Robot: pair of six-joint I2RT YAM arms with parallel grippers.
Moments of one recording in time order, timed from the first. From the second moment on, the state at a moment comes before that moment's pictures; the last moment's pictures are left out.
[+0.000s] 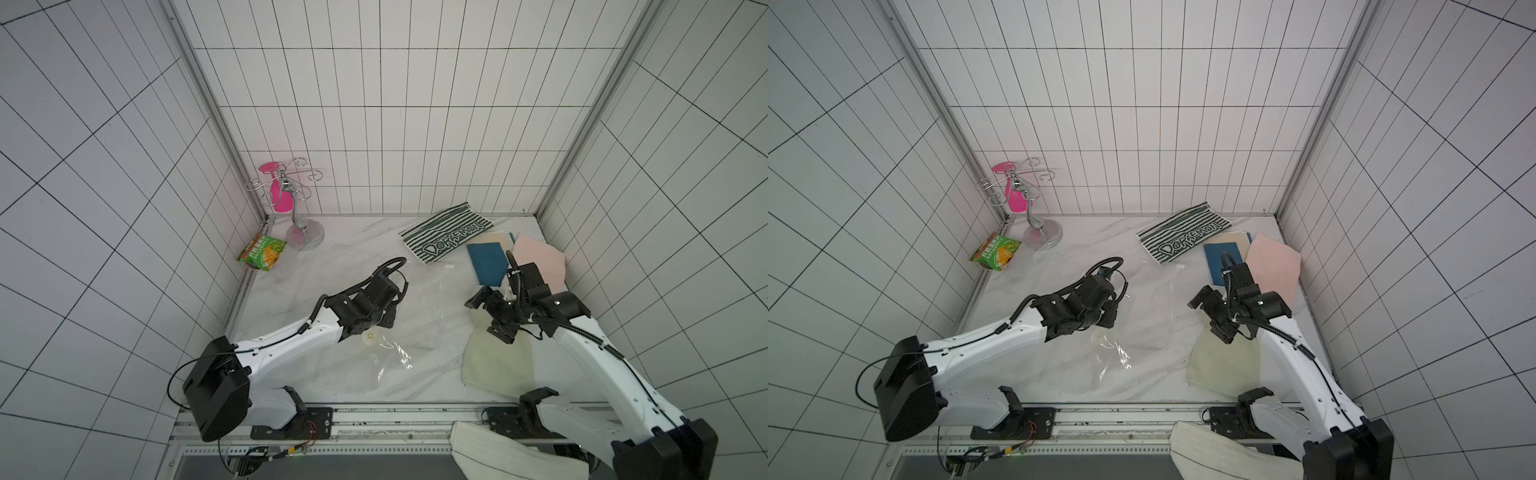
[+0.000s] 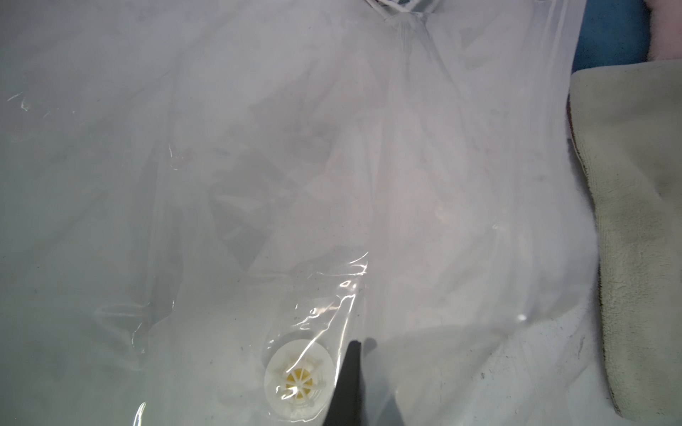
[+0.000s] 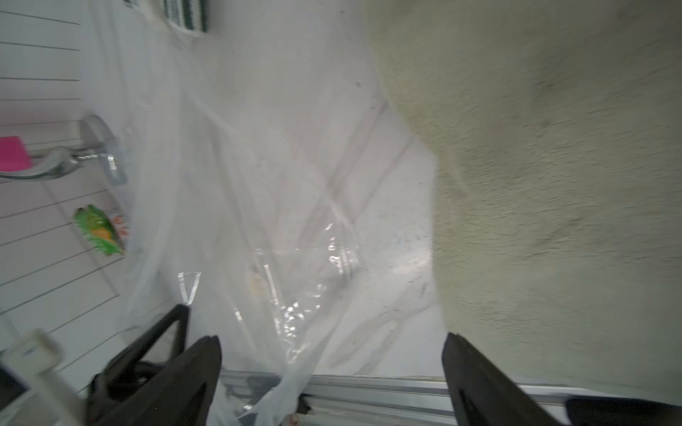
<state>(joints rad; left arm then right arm) -0.83 1.35 0.96 -0.54 -0.16 -0.51 0.29 1.07 0.92 -1.02 -0.22 0.97</state>
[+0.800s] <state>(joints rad) -0.83 1.31 0.95 -0.48 0.03 -0.47 0.16 1.61 0.91 -0.92 -0.01 0.69</state>
